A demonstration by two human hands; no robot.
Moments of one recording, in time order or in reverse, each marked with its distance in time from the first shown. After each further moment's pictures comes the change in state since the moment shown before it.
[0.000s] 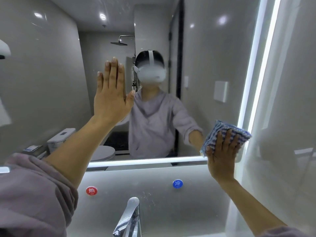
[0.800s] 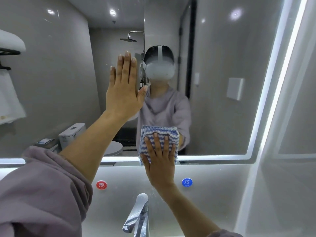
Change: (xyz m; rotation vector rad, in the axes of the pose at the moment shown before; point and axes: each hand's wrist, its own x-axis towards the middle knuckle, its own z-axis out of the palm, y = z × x) left_hand 0.000 -0.001 -0.004 0.020 -0.008 0.006; right_hand -0.037 -0.206 0.062 -0.002 -0.033 -0.232
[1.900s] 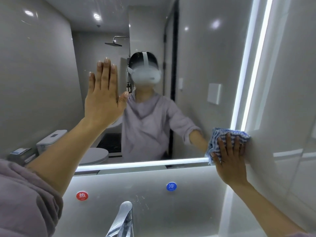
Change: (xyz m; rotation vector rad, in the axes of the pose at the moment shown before) left_hand 0.003 -0.001 0.012 -0.037 0.065 0.026; right_hand -0.027 0.262 -0.087 -0.197 -0.065 0.054
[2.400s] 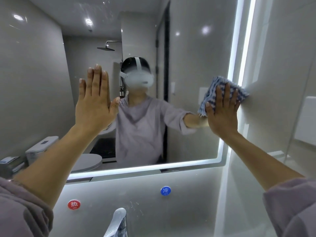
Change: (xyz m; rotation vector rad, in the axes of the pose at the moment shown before) left_hand -0.001 0.000 -0.003 0.000 -0.030 -0.008; right_hand 0.148 -0.025 -0.080 0.016 0.103 0.257
